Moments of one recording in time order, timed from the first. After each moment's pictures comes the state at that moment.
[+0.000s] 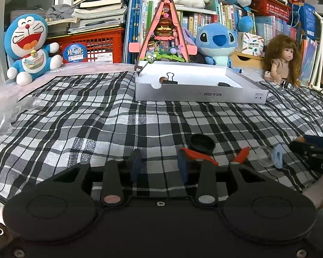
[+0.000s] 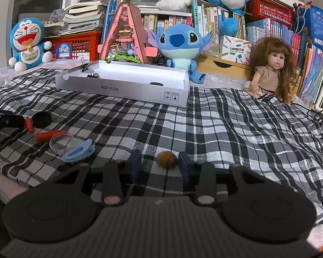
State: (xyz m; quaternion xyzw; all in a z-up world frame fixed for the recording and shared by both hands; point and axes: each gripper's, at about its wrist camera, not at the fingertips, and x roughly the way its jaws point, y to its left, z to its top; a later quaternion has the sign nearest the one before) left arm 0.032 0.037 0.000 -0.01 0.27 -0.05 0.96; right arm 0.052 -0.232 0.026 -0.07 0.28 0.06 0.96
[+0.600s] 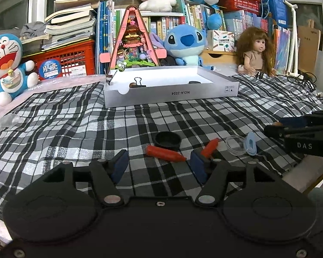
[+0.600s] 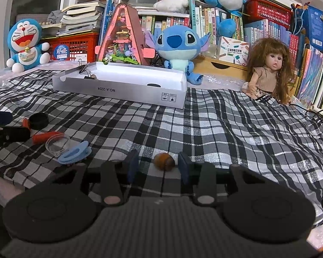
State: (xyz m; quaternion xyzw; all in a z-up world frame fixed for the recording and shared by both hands) left arm 0.018 0.009 -0.007 0.03 0.25 -0.11 0.96; right arm 0.054 -0.232 0.025 -0.07 0.28 0.06 0.96
